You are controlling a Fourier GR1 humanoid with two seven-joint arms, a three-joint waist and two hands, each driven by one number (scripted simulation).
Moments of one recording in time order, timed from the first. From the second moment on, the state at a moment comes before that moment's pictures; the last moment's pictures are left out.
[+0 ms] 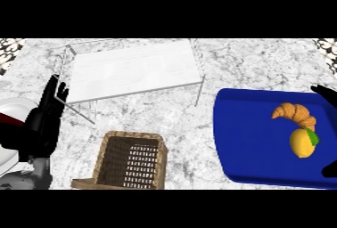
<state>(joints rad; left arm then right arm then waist) -0.09 0.35 -0.11 -1.66 0.18 0.33 0.12 -0.12 -1.02 0.19 -1.89 0.14 0.27 0.63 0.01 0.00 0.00</state>
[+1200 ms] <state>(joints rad) -0.07 0.27 -0.02 -1.67 0.10 0.24 0.14 -0.07 -0.74 0.14 -1.61 0.59 0.34 0.46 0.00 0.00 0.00</state>
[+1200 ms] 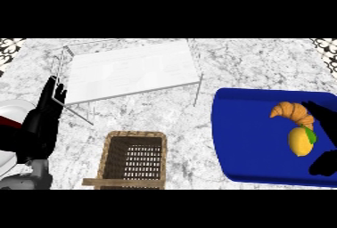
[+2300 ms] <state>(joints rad) -0.08 0.20 0.04 -1.68 0.04 0.17 0.16 -0.14 -0.58 0.04 -1.32 0.84 0.28 0.15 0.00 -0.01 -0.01</state>
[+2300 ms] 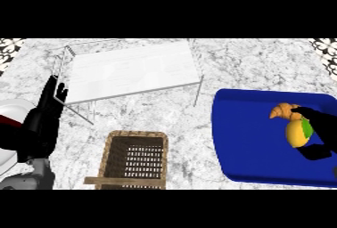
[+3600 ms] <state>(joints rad) -0.12 0.17 0.01 -1.67 0.01 0.15 0.18 -0.31 -0.01 0.85 -1.74 0.92 0.03 0.97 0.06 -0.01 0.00</state>
